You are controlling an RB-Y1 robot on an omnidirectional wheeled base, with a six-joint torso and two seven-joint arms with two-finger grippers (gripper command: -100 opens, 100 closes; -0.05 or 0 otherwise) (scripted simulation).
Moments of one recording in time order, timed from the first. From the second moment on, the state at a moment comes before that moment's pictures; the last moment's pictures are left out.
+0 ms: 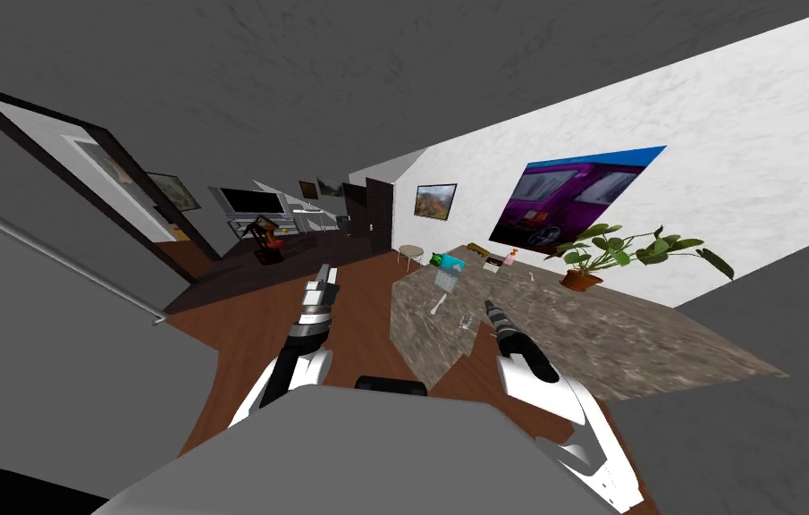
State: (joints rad) left arm 0.48 -0.02 -0.04 -2.21 -0.04 -0.51 0.00; right arm 0.39 -0.17 -0.21 -2.41 0.19 0.85 0.54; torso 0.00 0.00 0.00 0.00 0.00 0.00
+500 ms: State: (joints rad) left arm 0.48 -0.02 -0.04 -2.21 -0.04 -0.51 0.00; right arm 0.40 -0.17 -0.25 -2.39 0.18 0.98 0.57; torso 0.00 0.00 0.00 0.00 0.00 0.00
